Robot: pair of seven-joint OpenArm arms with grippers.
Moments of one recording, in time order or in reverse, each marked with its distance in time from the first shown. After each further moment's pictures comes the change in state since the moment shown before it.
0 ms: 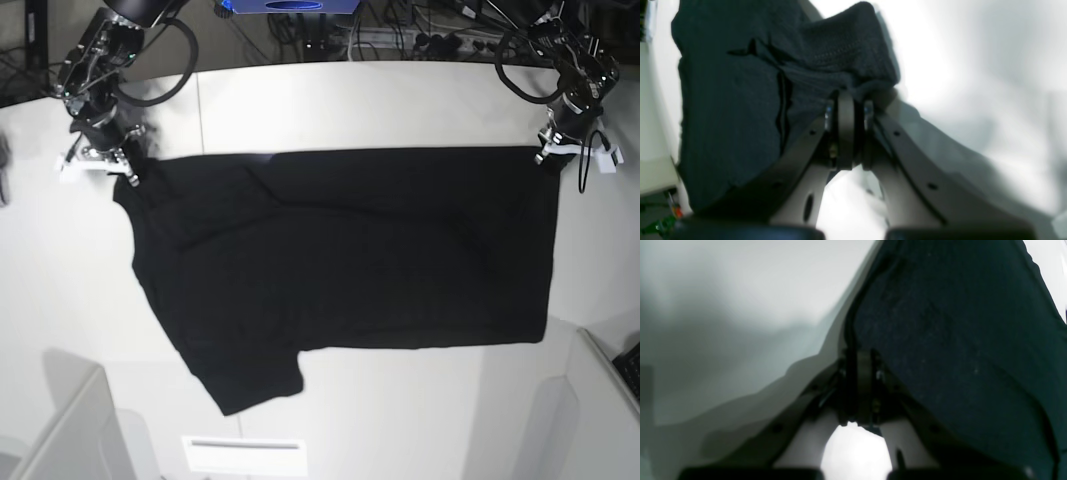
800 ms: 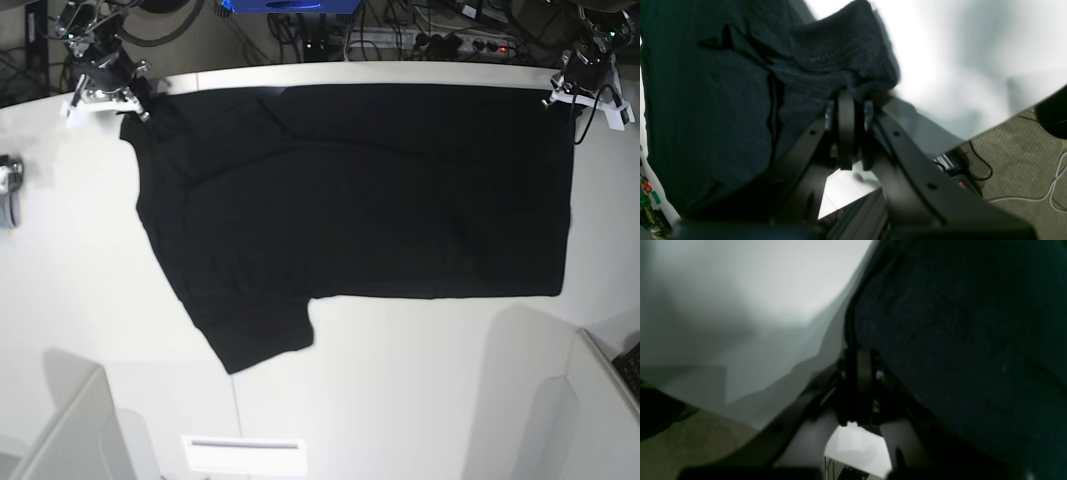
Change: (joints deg) left arm 14.2 -0.8 -0.1 11.2 1.1 0.1 1.5; right arm -15.1 -3.8 0.0 13.0 -0.3 -1.0 -5.0
